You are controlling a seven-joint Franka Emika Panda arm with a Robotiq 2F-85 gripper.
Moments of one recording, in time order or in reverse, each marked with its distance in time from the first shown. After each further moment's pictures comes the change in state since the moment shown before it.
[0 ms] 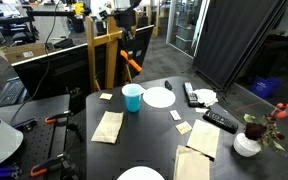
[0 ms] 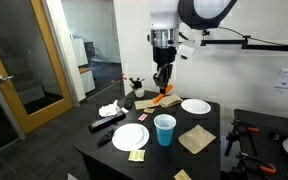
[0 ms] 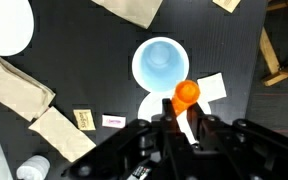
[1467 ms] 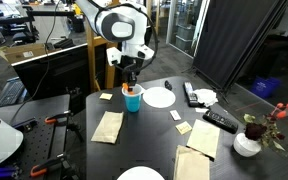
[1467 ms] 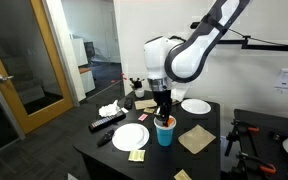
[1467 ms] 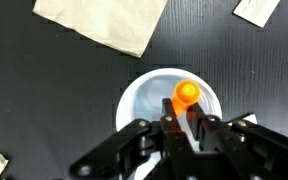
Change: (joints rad) arm -0.016 0.332 -0.027 0.006 0.074 0.180 -0.026
